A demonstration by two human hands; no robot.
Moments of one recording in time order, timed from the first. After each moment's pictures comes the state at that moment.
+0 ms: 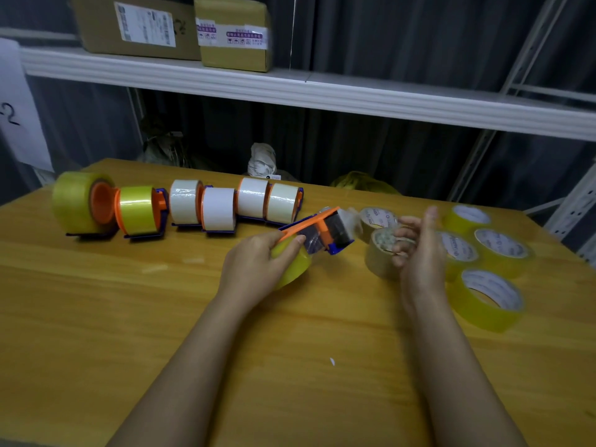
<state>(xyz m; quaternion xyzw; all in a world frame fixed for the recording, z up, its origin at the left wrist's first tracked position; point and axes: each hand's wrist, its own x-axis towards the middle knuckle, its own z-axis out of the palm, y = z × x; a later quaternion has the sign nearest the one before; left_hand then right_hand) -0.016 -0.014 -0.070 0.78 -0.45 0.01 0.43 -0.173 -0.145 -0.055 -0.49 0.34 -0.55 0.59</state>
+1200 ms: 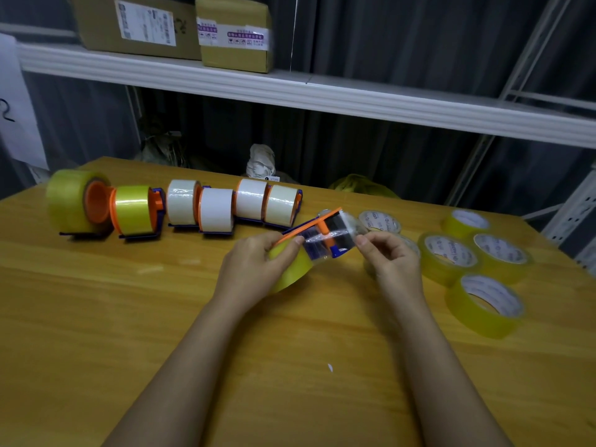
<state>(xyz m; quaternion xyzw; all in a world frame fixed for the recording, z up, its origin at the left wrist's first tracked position) -0.015 -0.013 -0.069 0.75 -0.44 -0.06 0.48 -0.168 -0.139 -0.073 -0.66 0.30 -0.46 0.51</state>
